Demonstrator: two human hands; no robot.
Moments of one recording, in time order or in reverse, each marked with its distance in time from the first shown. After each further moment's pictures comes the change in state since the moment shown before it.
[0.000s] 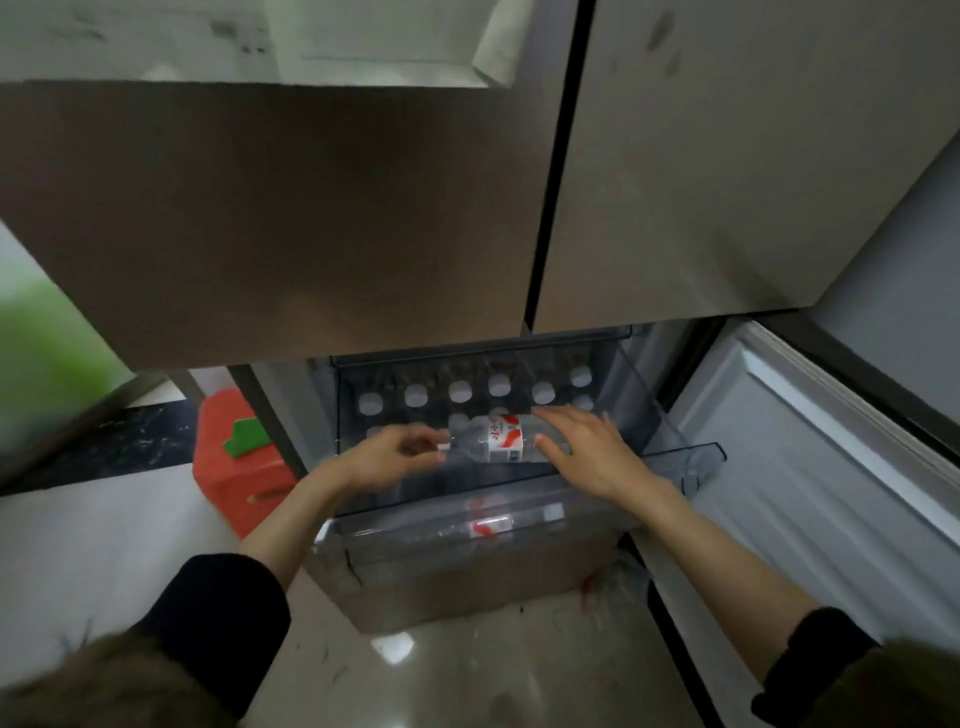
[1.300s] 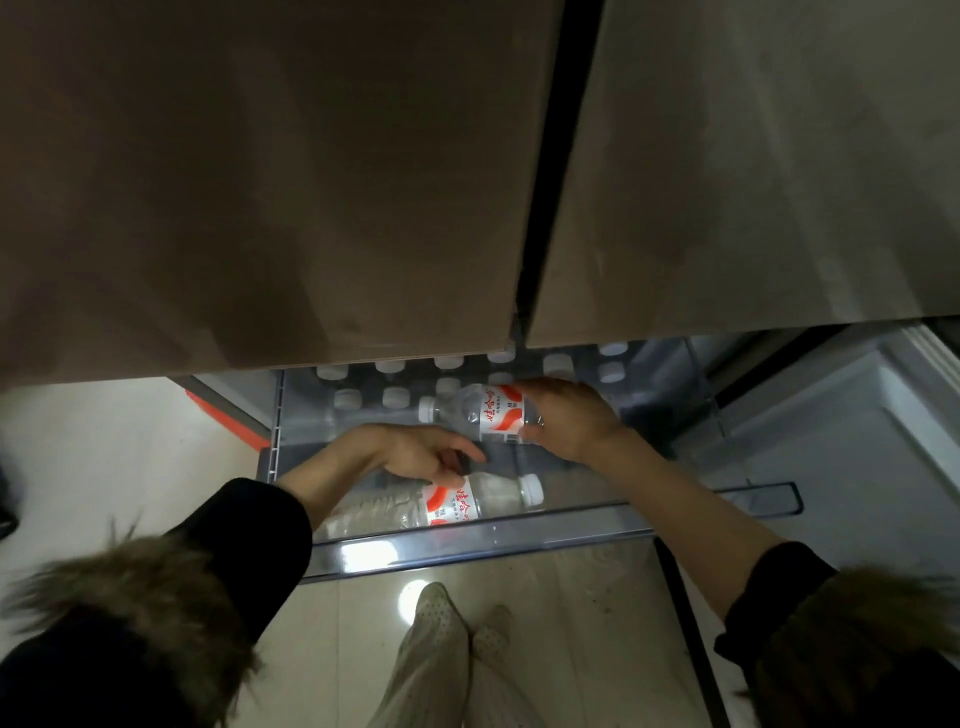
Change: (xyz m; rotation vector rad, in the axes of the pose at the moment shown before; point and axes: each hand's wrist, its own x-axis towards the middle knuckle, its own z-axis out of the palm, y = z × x) left_hand 0.116 -0.019 0.037 0.123 -0.583 -0.223; right_hand 0.113 0.053 0.058 -0.096 -0.275 -0.099
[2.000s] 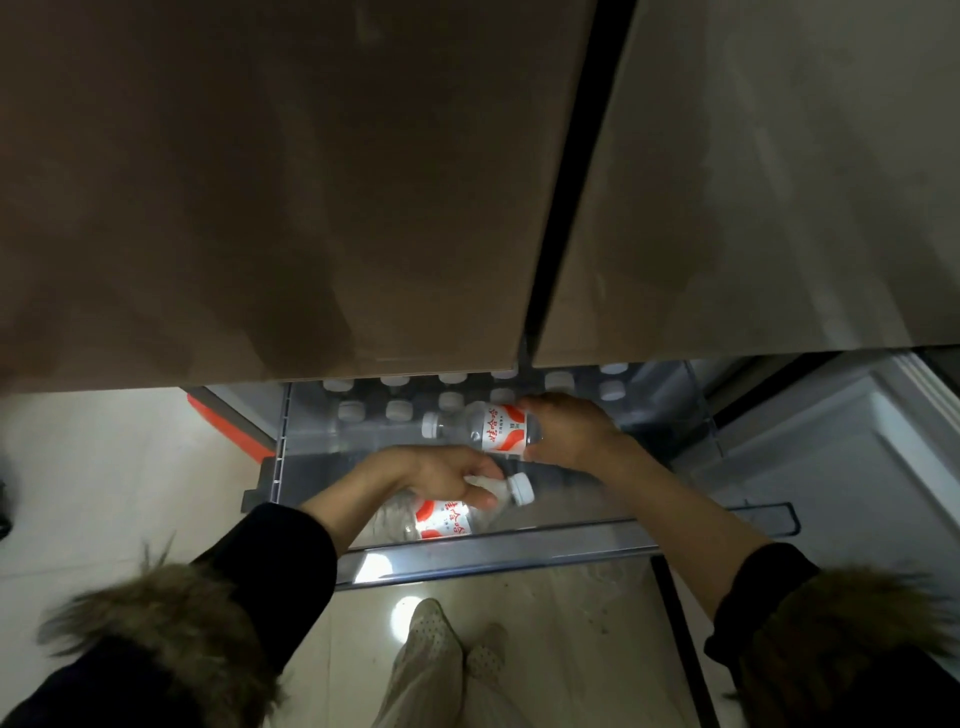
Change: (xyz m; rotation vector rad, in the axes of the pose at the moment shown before) left_hand 0.010 0.012 0.013 -0.051 0.082 0.052; right_hand 0.007 -0.001 -0.008 -0.014 -0.083 -0.020
